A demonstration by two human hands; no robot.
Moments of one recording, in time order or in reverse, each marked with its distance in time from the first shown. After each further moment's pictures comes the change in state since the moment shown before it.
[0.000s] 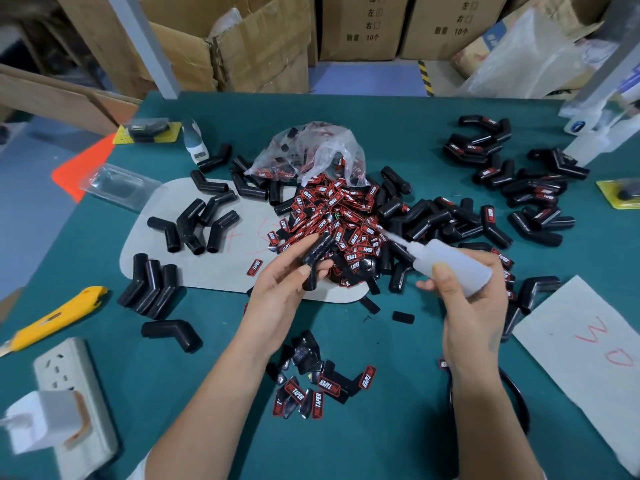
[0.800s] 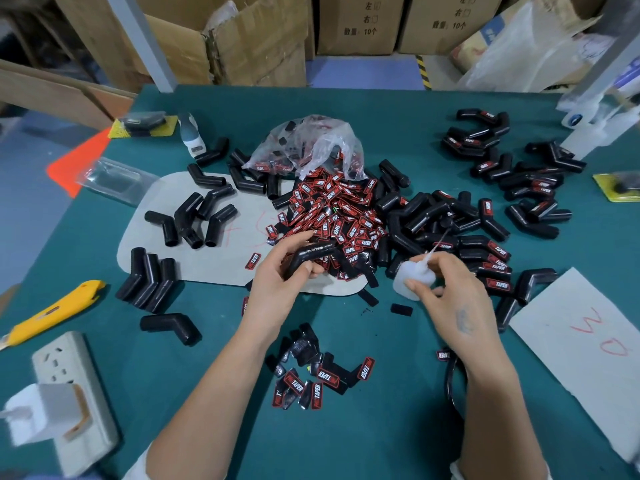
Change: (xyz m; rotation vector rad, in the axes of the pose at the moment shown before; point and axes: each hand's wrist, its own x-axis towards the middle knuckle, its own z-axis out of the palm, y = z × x) left_hand 0.002 -0.007 -0.008 0.485 0.099 0.098; right_hand 0.013 0.013 -0.022 -0.889 -0.321 0.044
